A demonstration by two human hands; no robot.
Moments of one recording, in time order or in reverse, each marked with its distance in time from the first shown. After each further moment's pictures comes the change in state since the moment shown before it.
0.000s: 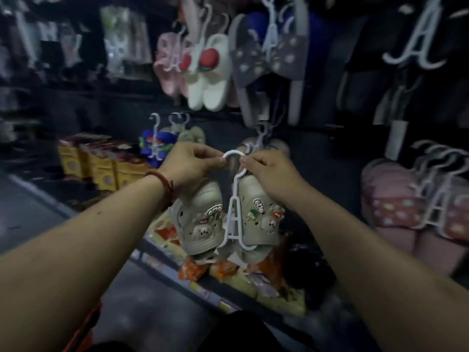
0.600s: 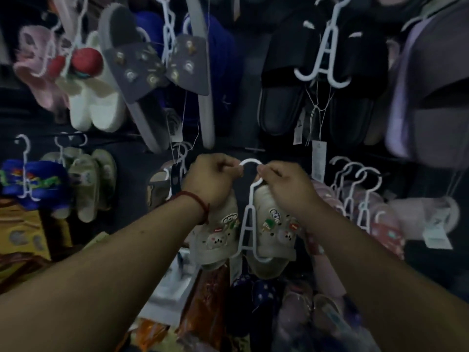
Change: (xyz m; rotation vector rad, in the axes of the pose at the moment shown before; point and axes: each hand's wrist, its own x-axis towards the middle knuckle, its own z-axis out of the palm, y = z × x) left_hand 0.117 0.031 0.205 -0.114 -0.123 0.231; right_hand 0.026 0.119 -0.145 -0.214 0.348 0.153
